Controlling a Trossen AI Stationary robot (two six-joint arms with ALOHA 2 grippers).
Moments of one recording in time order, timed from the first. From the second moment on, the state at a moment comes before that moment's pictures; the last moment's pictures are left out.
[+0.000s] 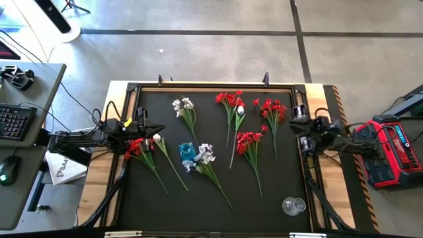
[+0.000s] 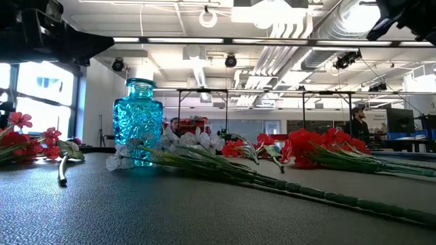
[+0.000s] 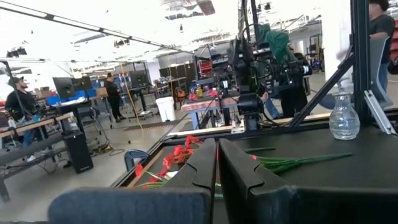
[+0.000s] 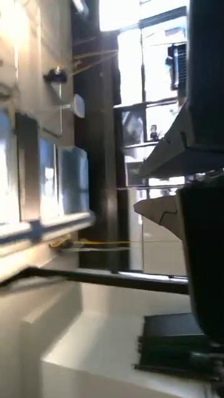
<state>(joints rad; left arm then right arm) 0.06 0.05 0.01 0.20 -0.11 0.22 -0.15 0.02 0.02 0.67 -0.13 0.14</state>
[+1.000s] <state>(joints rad) 0.06 0.05 0.01 0.11 -0.12 0.05 -0.30 1.24 0.71 -0.97 0.19 0.89</state>
